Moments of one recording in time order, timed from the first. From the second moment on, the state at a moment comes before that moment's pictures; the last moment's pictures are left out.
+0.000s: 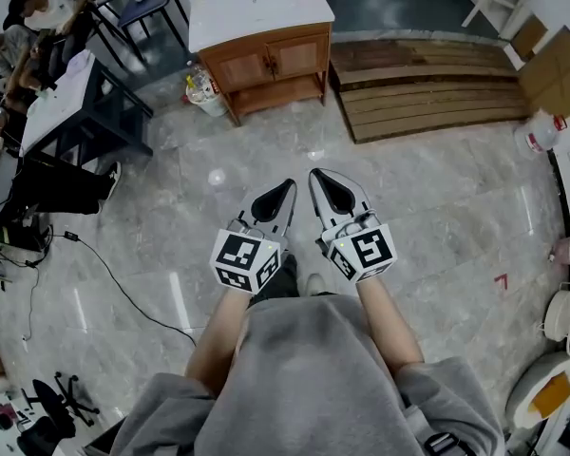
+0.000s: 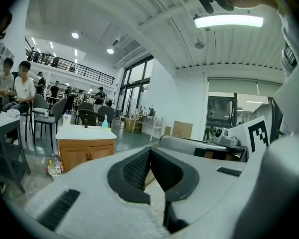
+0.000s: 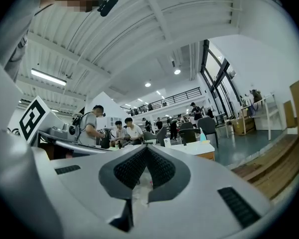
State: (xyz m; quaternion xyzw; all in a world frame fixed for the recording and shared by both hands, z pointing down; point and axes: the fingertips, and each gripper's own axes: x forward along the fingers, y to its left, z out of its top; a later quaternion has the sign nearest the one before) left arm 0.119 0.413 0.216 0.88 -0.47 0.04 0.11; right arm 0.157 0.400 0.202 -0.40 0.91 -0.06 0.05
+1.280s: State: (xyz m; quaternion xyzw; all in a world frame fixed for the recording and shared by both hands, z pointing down) left arm 0.026 0.207 0.241 0.91 -0.39 0.04 0.14; right arm 0.068 0.203 0.227 -0.48 0.87 -0.08 0.01
